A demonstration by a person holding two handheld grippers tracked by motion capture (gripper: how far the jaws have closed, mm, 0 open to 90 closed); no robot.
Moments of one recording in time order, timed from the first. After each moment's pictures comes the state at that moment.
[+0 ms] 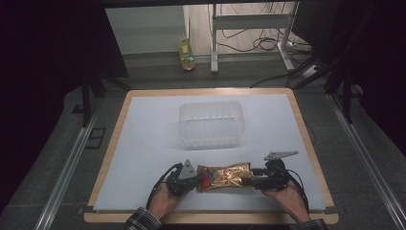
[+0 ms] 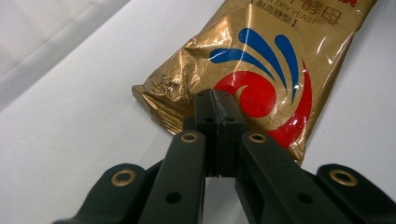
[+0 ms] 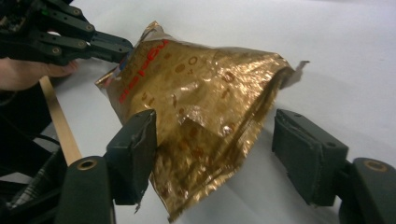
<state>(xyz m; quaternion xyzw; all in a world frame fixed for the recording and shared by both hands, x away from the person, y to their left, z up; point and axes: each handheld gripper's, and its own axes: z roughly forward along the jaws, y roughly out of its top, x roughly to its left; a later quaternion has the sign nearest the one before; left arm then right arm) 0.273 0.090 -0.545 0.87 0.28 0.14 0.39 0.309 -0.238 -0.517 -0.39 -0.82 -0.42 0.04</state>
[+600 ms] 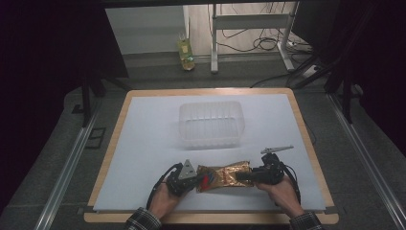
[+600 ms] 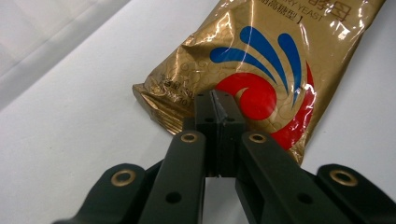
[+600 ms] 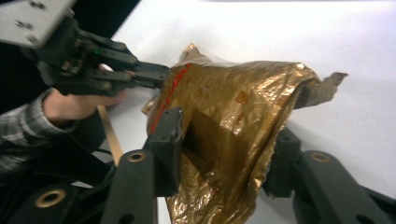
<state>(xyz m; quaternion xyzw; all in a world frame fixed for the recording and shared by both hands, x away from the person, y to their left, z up) 0.273 0.090 -0.545 0.87 0.28 0.14 0.39 0.324 -0.227 -0.515 -0.41 -0.78 -0.45 0.14</state>
